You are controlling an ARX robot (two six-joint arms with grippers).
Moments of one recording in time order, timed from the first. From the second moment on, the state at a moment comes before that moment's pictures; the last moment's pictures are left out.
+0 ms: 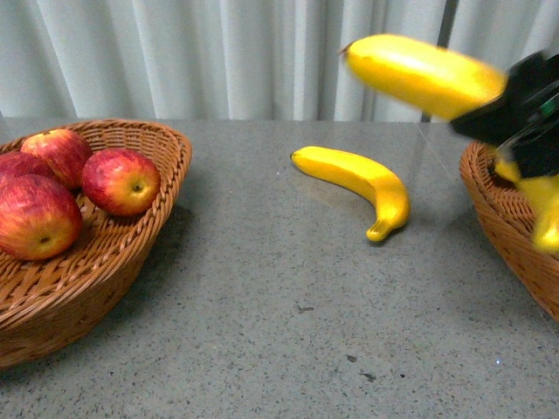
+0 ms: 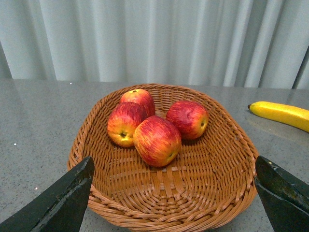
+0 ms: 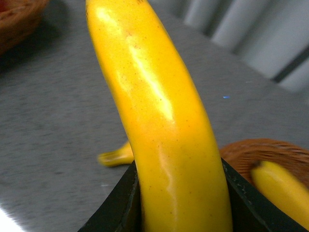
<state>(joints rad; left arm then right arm) 0.00 0.01 0.01 0.00 0.00 -0.01 0.18 1.47 0.89 0.12 -0.24 -0.42</state>
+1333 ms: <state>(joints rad) 0.00 0.01 0.01 0.00 0.00 -0.01 0.31 1.74 1.21 0.09 -0.30 -0.45</state>
